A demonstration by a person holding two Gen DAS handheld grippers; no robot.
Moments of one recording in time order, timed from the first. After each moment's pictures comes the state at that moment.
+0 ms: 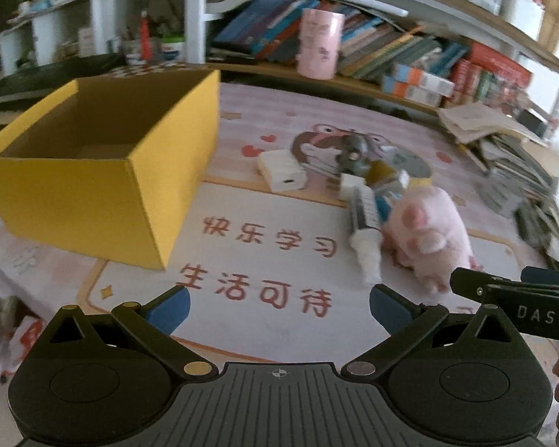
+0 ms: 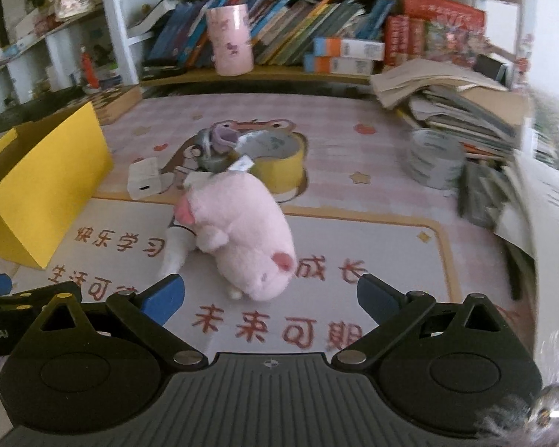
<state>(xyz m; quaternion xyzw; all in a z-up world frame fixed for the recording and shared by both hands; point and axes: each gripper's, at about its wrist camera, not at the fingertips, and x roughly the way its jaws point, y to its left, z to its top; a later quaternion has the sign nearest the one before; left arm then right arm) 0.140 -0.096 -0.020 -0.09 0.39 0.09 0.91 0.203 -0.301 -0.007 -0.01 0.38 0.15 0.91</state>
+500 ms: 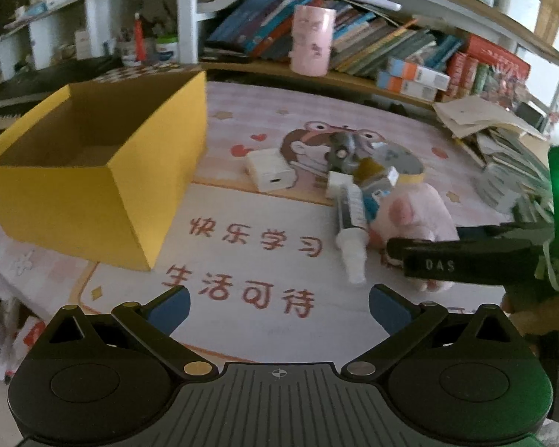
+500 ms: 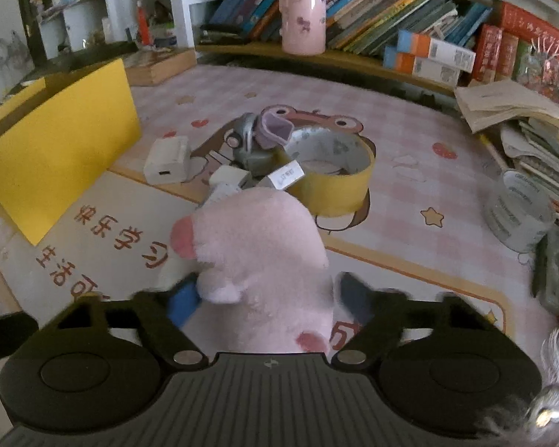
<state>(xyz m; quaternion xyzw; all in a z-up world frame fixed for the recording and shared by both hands) 0.149 -0.117 -0.016 -0.07 0.40 0.08 0.91 0.270 -0.283 -0.033 -0.07 0.39 0.24 0.89</state>
